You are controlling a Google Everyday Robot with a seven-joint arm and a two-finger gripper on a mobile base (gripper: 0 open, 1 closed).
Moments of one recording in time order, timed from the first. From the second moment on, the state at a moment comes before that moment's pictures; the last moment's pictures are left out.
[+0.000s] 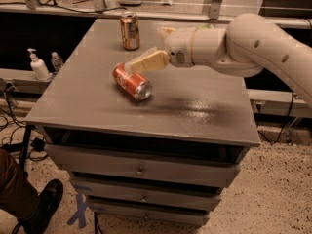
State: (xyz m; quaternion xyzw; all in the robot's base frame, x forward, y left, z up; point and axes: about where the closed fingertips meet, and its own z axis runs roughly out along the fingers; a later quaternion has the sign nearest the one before) arm 0.632 0.029 0.941 -0.44 0.64 0.32 0.54
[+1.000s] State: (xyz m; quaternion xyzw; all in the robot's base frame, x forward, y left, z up) arm 0.631 0.001 0.935 -0.42 0.66 0.31 0.54
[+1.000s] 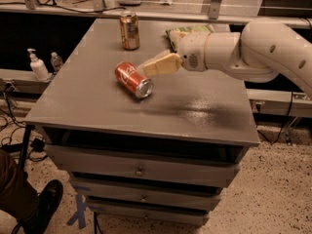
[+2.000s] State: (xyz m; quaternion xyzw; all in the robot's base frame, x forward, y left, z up) arm 0.594 -0.077 0.921 -0.39 0.70 0.28 0.53
